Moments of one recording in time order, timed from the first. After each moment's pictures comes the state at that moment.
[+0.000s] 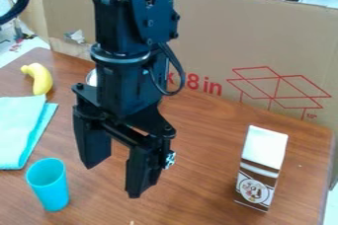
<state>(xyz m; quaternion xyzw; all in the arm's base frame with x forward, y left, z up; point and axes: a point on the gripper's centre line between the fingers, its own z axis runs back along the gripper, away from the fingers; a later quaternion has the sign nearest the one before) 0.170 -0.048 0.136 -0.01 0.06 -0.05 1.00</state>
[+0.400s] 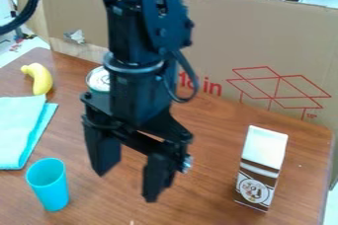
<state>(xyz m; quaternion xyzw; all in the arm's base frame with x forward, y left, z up) 0.173 -0.065 0.135 -0.02 0.03 0.00 1.00</state>
